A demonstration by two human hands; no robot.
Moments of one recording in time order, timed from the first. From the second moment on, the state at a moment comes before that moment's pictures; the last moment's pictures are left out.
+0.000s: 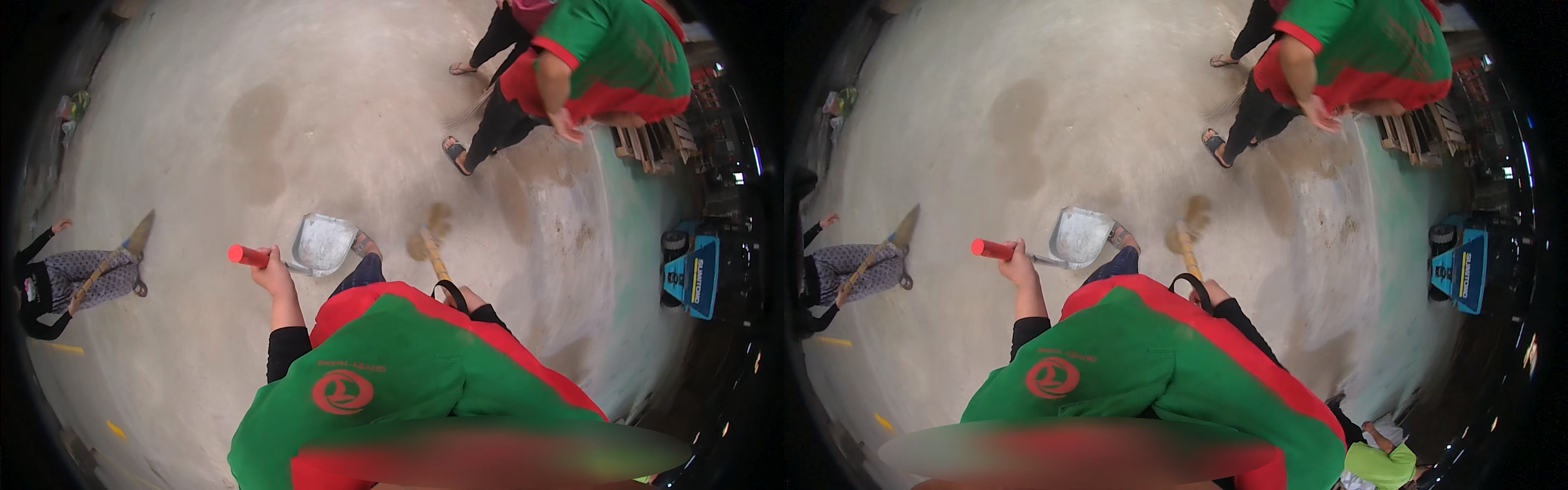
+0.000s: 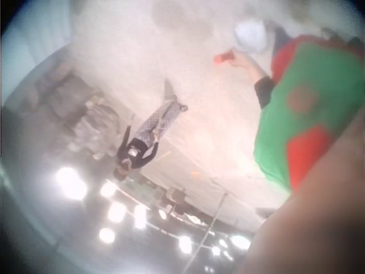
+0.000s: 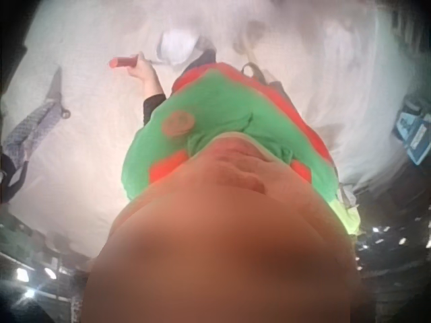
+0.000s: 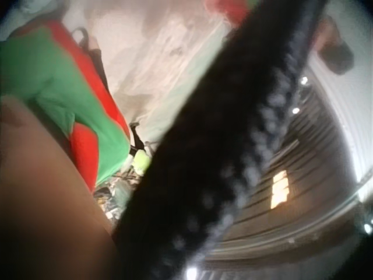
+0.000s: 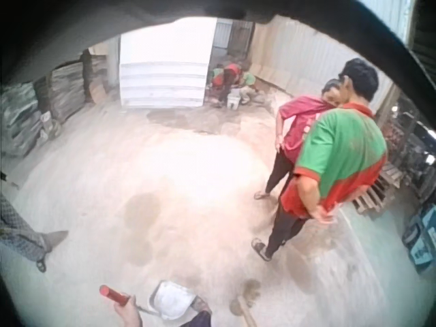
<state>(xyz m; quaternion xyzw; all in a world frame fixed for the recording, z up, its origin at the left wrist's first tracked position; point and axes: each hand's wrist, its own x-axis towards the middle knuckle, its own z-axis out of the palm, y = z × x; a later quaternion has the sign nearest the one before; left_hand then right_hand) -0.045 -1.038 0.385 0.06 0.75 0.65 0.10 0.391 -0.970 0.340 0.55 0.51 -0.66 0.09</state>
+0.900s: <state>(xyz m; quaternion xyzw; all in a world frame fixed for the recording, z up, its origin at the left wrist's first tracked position) -0.042 -0.959 0.381 -0.16 0.77 0.61 -0.10 0.174 -0.505 0.342 0.64 0.60 -0.44 0.19</state>
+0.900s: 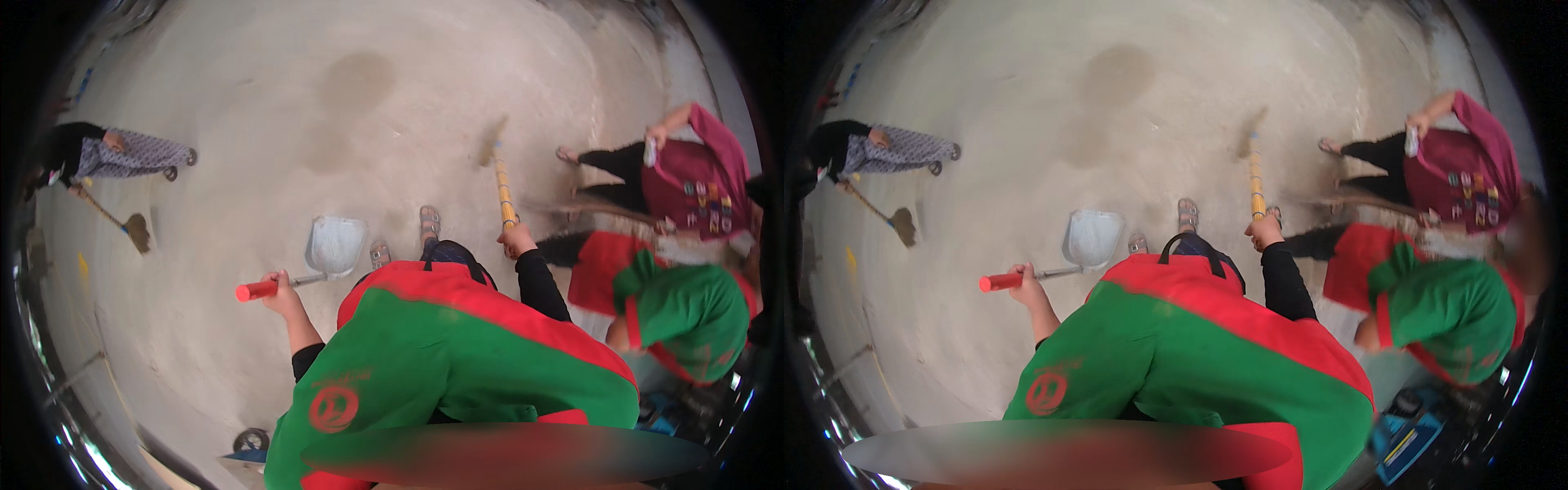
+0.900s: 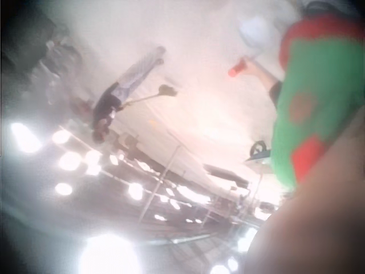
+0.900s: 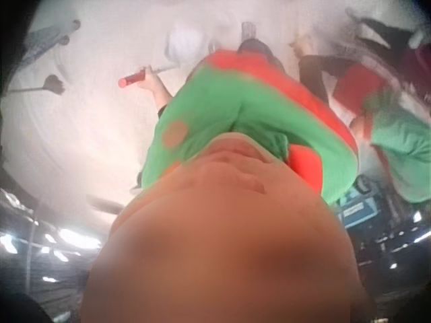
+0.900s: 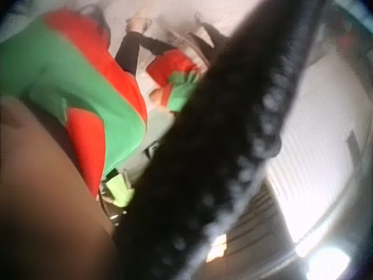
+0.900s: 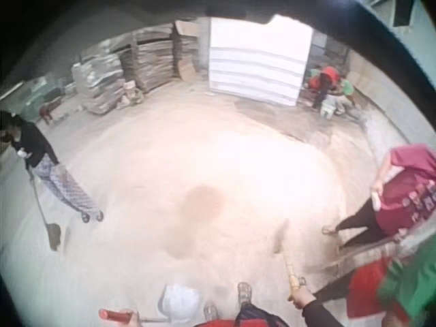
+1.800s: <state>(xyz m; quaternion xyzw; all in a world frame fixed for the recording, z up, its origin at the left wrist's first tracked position) 0.010 -0.925 0.410 -0.41 0.73 0.48 -0.27 -0.081 -0.508 0.291 0.03 0.89 -0.28 0.36</state>
